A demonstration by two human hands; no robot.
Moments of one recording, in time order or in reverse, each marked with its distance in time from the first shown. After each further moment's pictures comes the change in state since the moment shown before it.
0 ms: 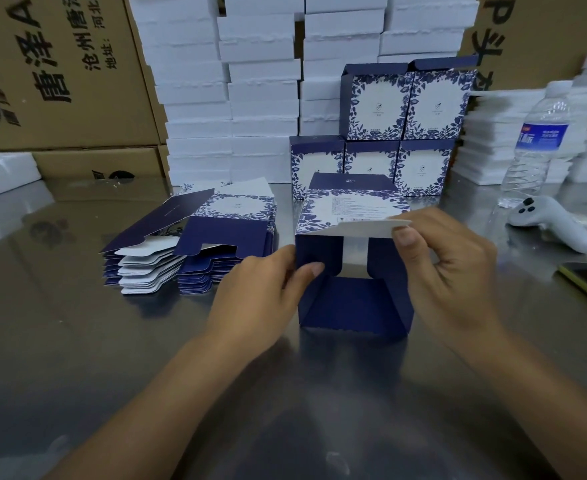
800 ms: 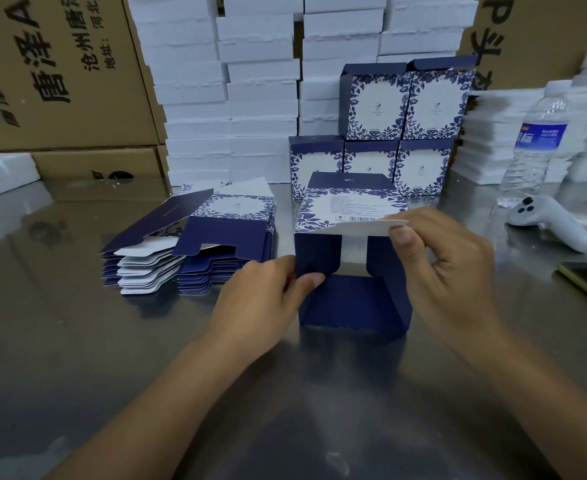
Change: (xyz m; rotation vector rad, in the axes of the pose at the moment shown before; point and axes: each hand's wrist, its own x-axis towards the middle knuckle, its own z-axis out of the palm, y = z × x) left_hand 0.001 -0.003 0.003 0.002 -0.076 -0.085; right_hand 0.002 -0.001 -0.001 -0.016 -0.036 0.013
